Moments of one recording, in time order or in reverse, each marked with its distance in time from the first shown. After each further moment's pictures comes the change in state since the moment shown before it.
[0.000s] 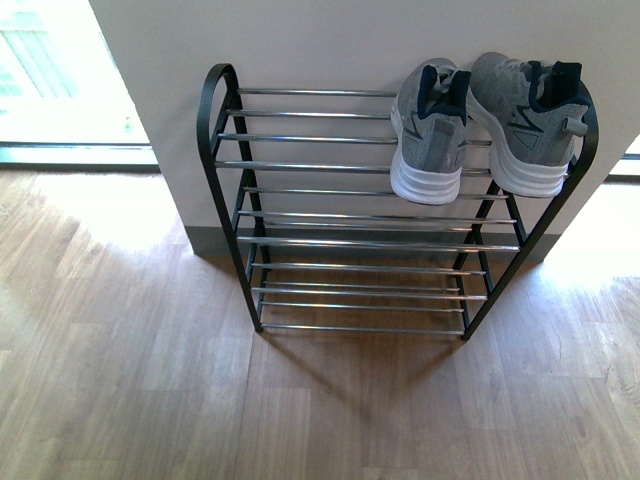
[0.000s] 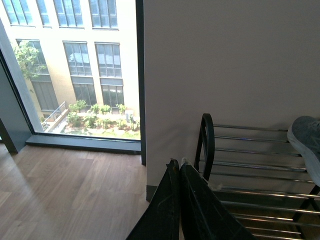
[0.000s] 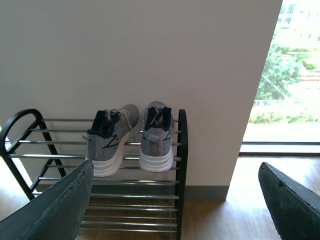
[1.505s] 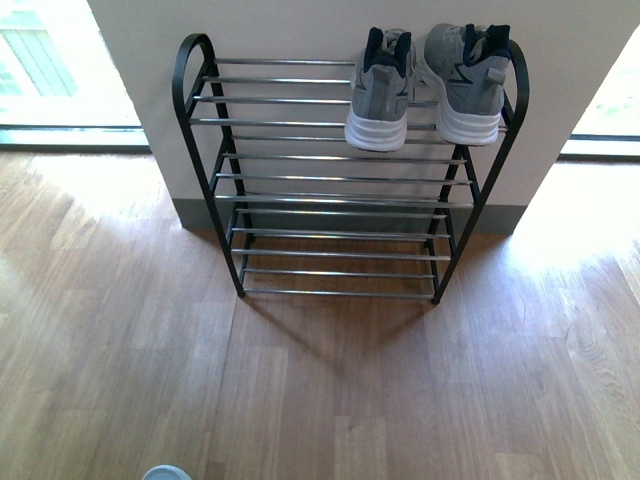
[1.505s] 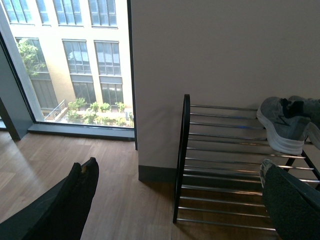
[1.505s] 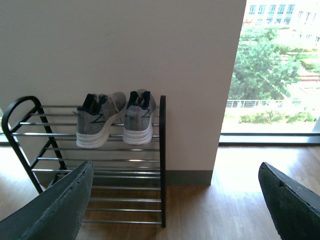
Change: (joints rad) left arm 0.001 -0.244 0.000 -0.261 0.000 0.002; right arm 0.000 0.000 0.000 0.000 0.000 0.000
